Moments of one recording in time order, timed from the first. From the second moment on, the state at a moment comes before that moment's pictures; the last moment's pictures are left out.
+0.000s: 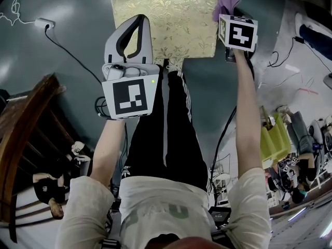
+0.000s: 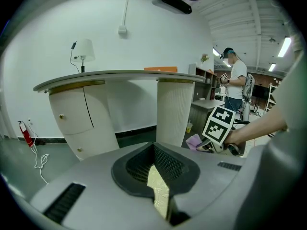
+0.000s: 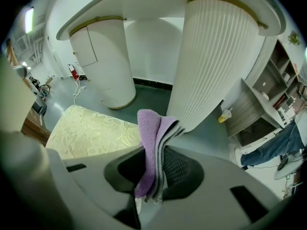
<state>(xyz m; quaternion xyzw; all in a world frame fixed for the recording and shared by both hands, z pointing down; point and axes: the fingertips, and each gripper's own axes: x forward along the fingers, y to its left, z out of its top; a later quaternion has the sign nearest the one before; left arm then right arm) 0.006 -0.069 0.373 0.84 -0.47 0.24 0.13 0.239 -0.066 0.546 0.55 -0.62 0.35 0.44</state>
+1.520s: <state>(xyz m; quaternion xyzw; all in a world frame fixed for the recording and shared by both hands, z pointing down) -0.139 -0.051 0.327 0.75 -0.60 0.22 0.14 -0.086 -0.051 0.421 0.40 -0.81 0.37 0.19</state>
